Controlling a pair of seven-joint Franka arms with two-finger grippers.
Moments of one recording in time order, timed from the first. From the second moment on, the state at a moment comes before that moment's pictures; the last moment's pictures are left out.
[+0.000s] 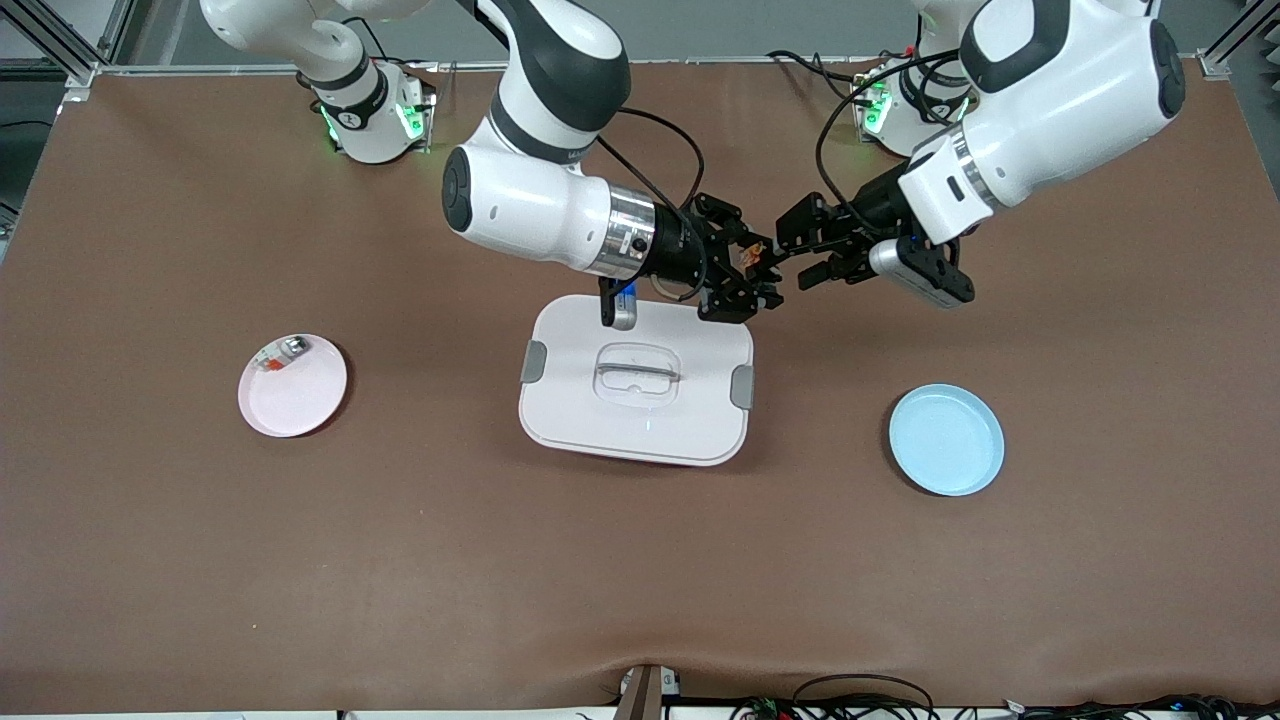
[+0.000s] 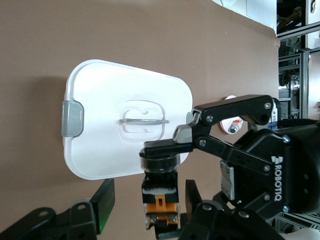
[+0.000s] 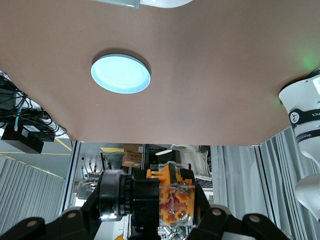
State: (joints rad) left arm 0.04 -0.04 -0.46 -1.94 -0.76 2.15 -0.02; right arm 0.78 0.53 -0.03 -1.32 1.08 2.31 1.66
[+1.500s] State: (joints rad) left arm 0.04 0.02 -0.49 -1.94 -0.76 2.20 -0.02; right arm 0.79 0.54 -0.04 -1.32 1.08 2.33 1.66
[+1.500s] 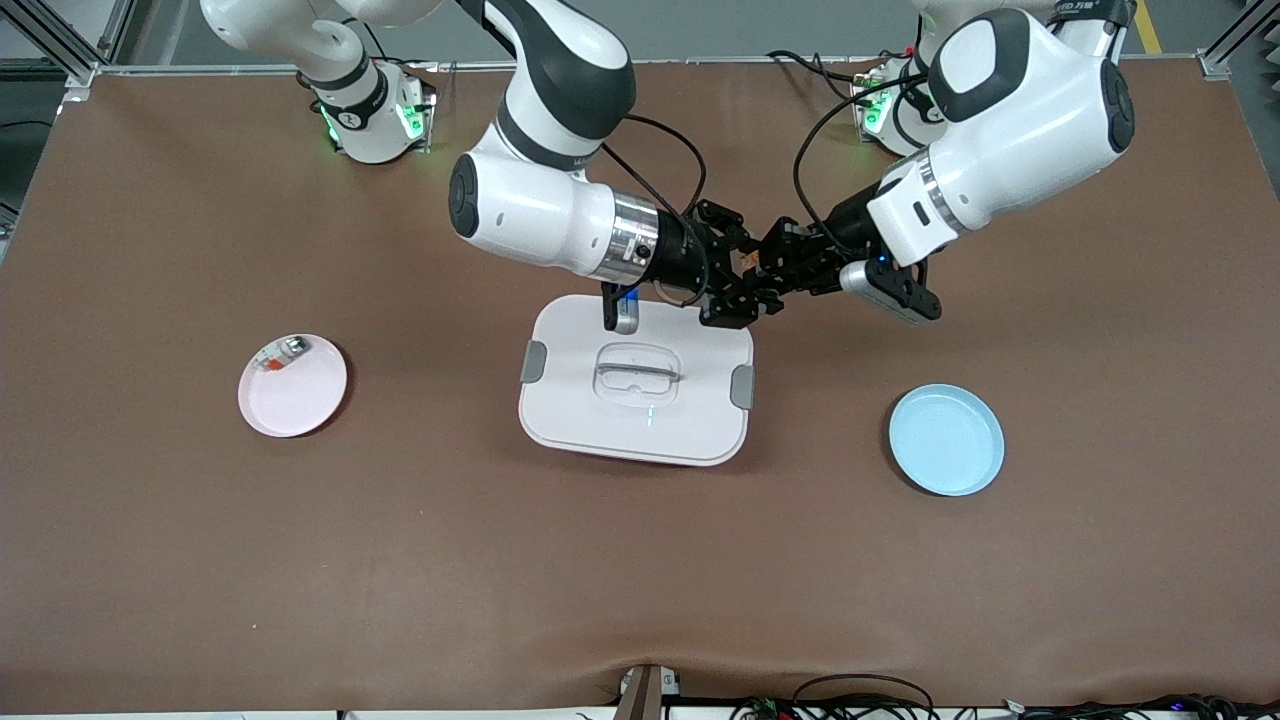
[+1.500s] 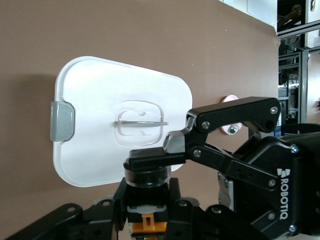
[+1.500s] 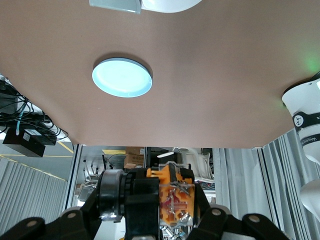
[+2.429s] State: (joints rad) left arm 0.20 0.12 -0.48 -1.94 -0.36 2.20 0.30; right arm 0.79 0.50 -0.05 -1.33 0.83 2.30 1.63
